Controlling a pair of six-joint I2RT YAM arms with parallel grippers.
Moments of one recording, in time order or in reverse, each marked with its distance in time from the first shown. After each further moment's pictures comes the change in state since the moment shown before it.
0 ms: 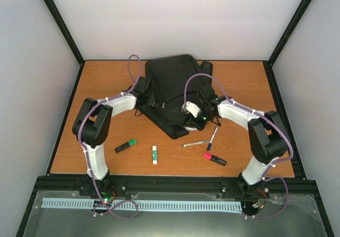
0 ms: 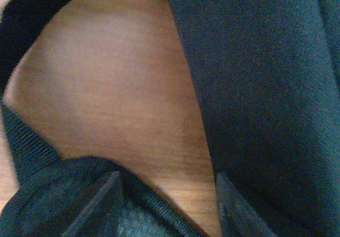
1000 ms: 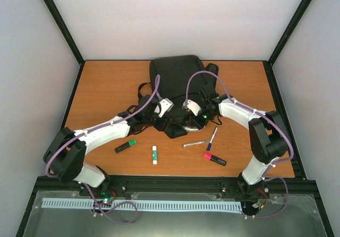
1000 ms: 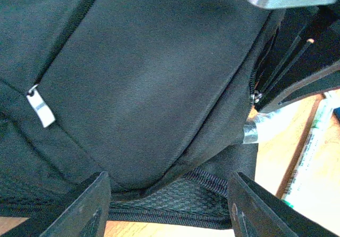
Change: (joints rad) left arm -0.278 -0.467 -0.327 0.080 0.222 0.565; right arm -0.001 0.000 0.019 -0.014 -0.070 0.050
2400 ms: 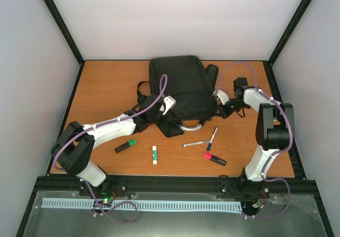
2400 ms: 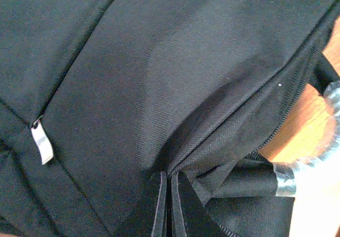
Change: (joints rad) left arm -0.012 0.098 0.039 0.072 -0.142 0.039; right arm -0.420 0.120 0.093 -0.129 -0.063 -0.164
